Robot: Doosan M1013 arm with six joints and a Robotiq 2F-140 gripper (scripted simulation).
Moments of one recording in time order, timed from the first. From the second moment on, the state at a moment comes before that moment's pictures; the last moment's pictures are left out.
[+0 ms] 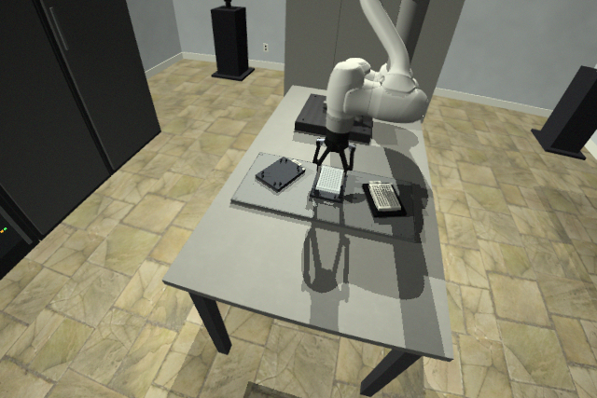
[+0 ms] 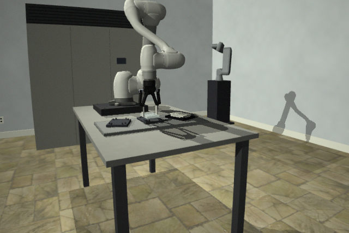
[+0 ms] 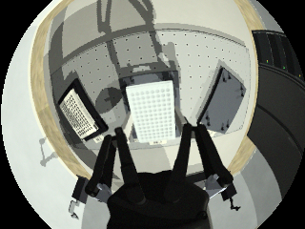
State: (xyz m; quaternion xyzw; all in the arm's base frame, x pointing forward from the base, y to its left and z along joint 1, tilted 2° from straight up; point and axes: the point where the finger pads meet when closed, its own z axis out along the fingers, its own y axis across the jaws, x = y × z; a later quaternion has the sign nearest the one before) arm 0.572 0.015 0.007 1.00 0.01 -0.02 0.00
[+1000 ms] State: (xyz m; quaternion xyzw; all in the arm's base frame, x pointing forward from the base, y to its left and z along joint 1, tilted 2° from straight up) arm 0.572 0.015 0.001 1.00 0.01 -0.02 0.00
